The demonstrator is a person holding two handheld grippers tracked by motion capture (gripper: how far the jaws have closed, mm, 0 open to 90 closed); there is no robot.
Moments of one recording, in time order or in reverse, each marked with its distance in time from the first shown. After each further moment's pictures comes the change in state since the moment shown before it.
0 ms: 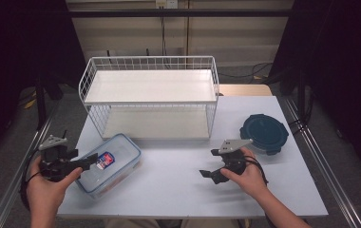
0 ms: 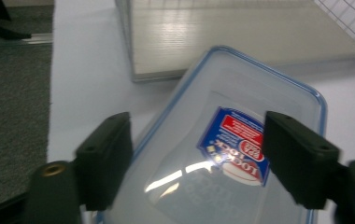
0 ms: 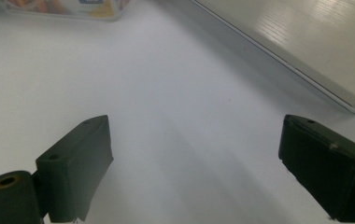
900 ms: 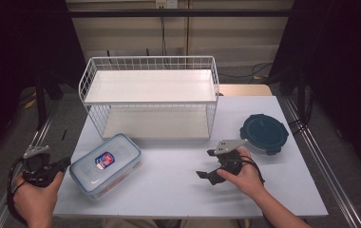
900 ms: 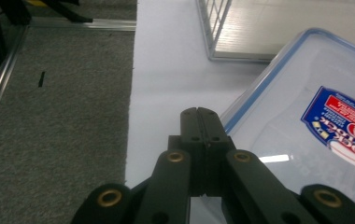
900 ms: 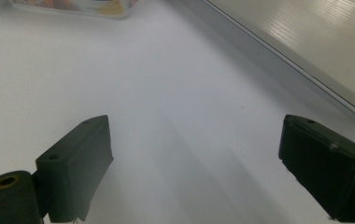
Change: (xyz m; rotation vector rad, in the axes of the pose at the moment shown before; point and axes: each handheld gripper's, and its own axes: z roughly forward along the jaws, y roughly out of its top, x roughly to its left) left arm 0.031 -0.025 -0.008 0.015 0.193 -0.091; right arm 0.005 0.005 0.008 0.007 0.015 -0.029
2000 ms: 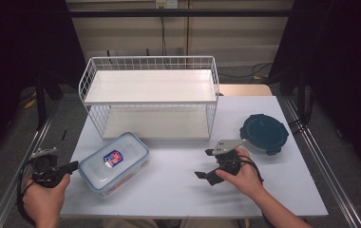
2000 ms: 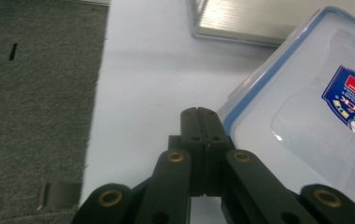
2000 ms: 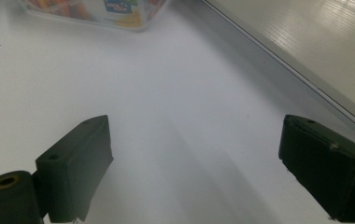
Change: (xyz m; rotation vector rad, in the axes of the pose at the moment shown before) left arm -0.014 -0.006 0.019 0.058 -0.063 -0.076; right arm 0.004 0.005 0.000 0.000 0.010 -0.030
